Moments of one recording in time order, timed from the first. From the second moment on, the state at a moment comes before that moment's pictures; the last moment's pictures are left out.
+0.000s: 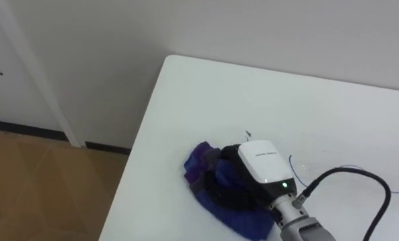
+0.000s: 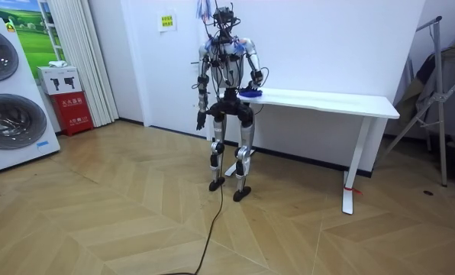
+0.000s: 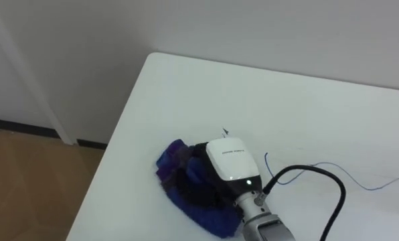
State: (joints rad) left arm 0.17 0.23 0.00 1.10 0.21 0.04 0.19; right arm 0.18 -0.34 0.44 0.11 -1.00 -0.07 -0.27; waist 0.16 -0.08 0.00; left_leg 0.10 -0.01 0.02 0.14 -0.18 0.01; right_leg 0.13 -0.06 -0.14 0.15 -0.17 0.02
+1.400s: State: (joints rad) left arm 0.38 0.22 0.24 0.94 0.21 0.12 0.18; right arm 0.12 -0.32 -0.09 0.66 -0.74 -0.14 -0.55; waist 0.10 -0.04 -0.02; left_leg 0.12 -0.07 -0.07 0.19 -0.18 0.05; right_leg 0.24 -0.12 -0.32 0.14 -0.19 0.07
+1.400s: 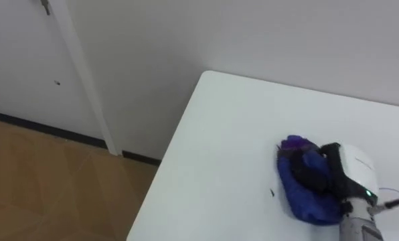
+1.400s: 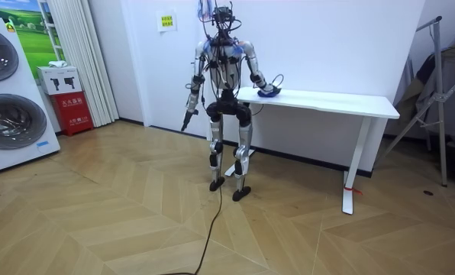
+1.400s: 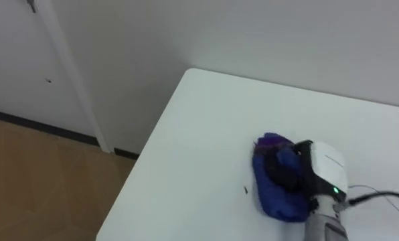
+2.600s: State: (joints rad) left arm 0.42 0.21 0.21 0.96 0.17 0.17 0.17; right arm -0.02 -0.36 0.09 0.56 -0.73 0.02 -0.27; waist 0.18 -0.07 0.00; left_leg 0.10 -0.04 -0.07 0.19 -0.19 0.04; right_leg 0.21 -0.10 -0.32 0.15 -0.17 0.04
